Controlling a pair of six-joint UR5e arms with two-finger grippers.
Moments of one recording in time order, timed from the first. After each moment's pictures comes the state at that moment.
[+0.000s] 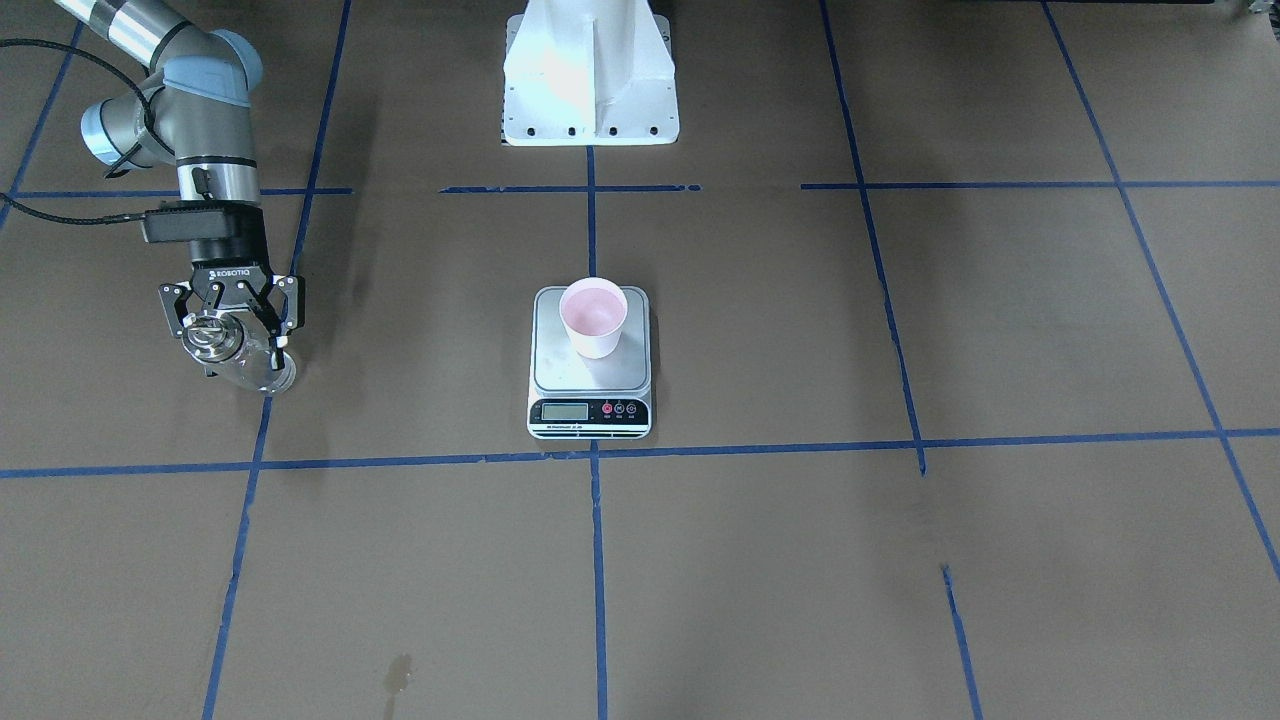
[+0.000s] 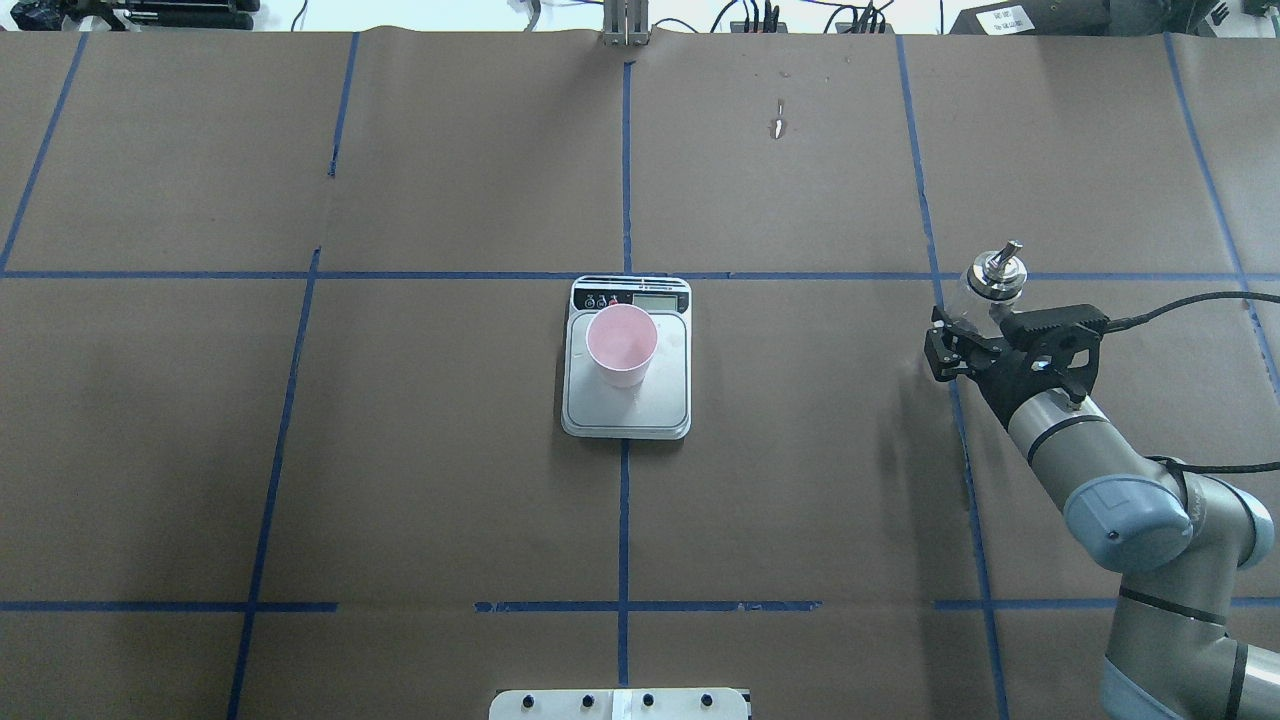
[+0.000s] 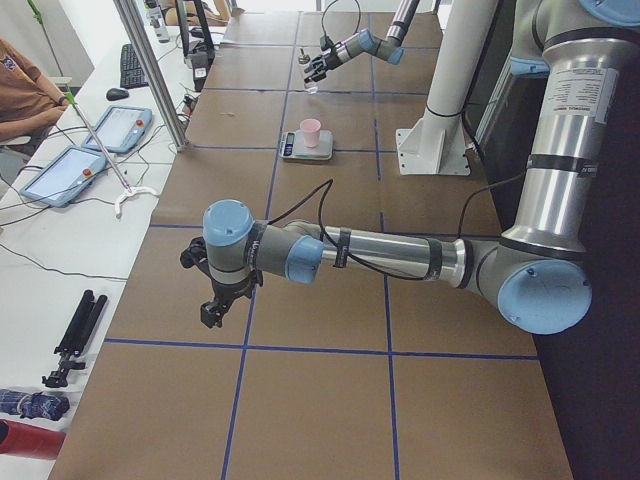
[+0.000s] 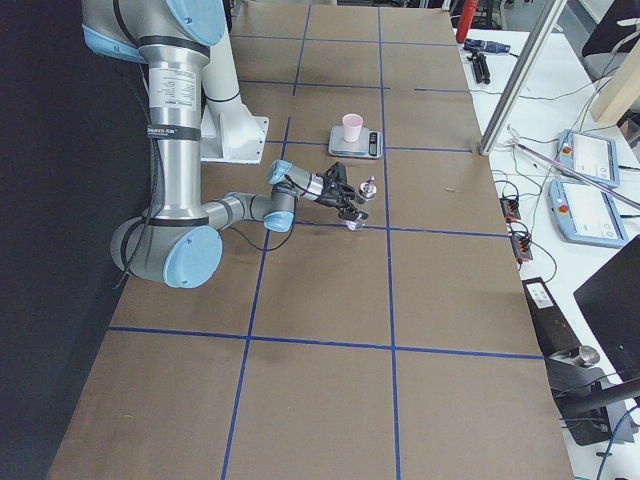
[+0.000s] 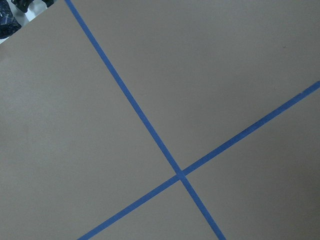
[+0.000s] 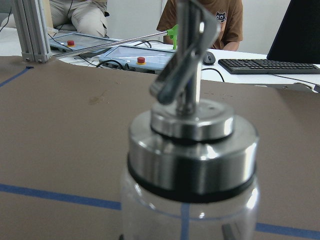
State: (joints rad) left arm -1.55 -1.70 -1.55 -1.73 -2.29 0.40; right arm 0.40 -1.60 1.71 -0.58 0.88 1.05
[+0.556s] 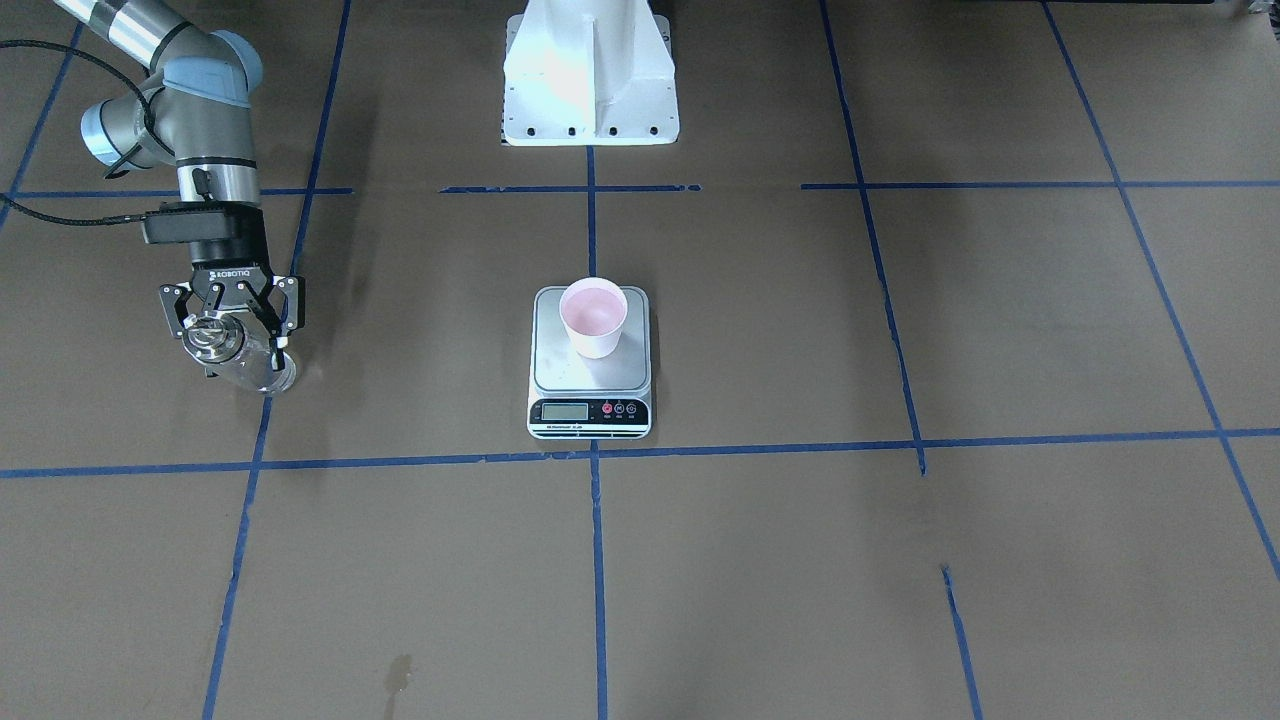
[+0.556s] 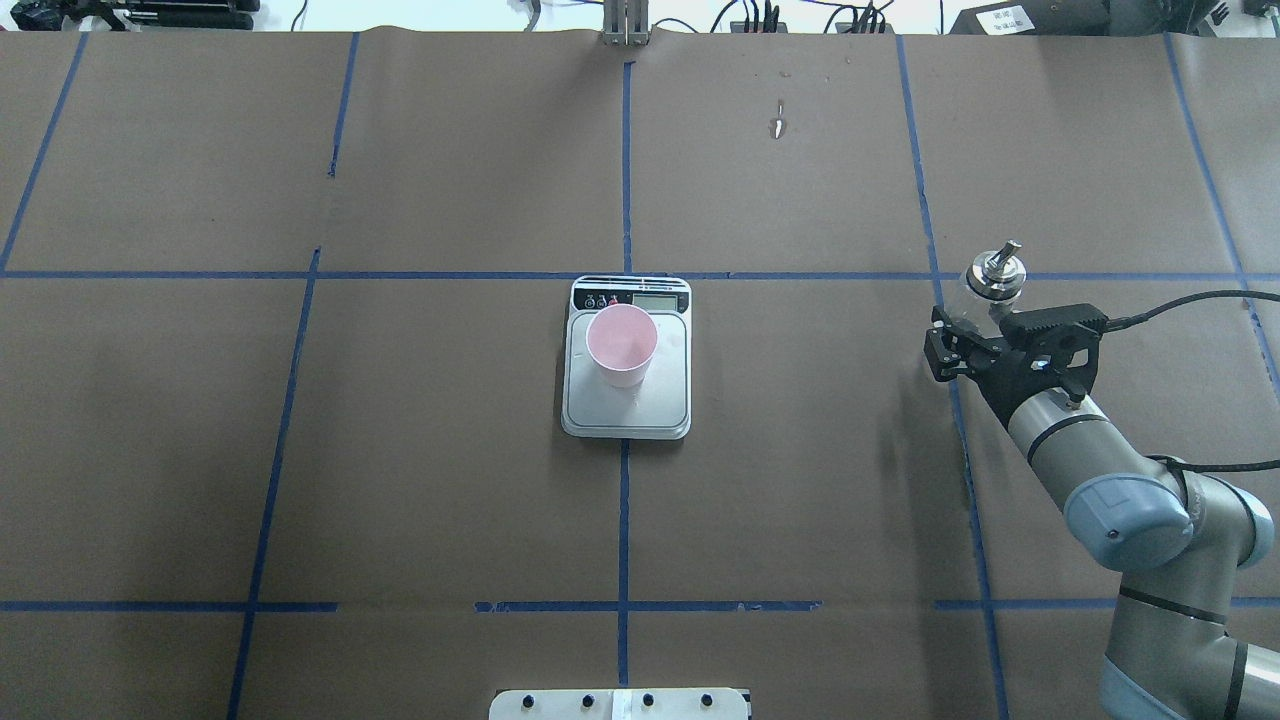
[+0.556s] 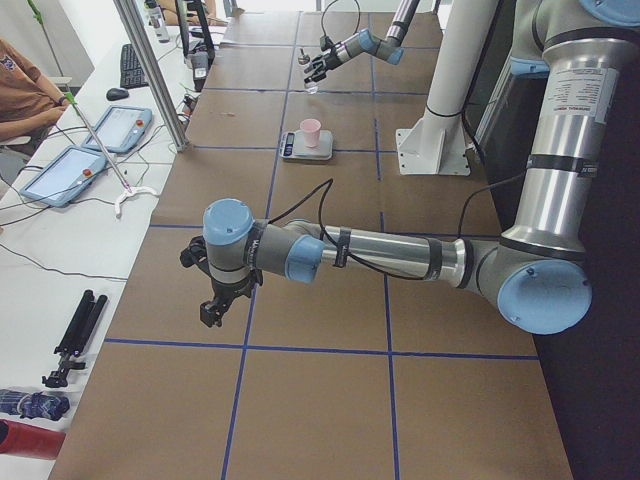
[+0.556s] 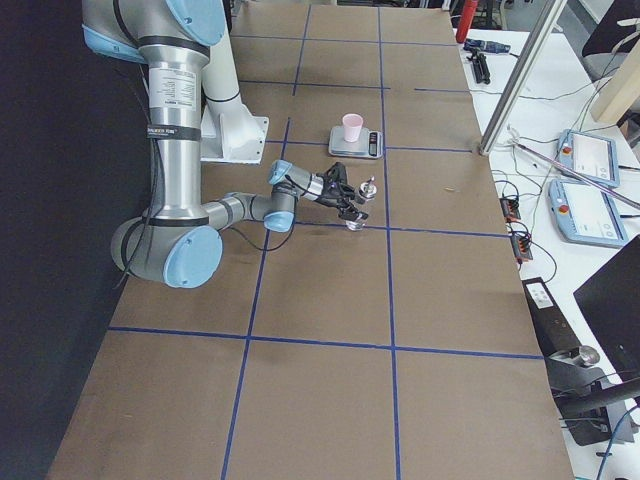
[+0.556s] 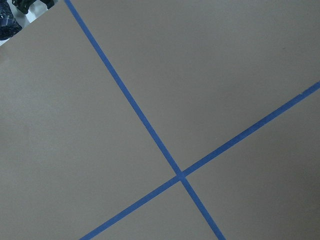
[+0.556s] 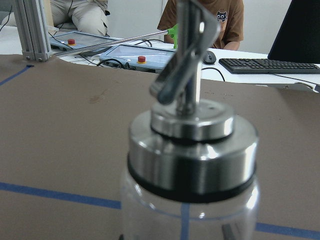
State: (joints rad) left arm -1.55 -1.70 -1.55 -1.73 -2.29 0.40; right arm 0.40 -1.60 1.71 -0.58 0.88 1.04
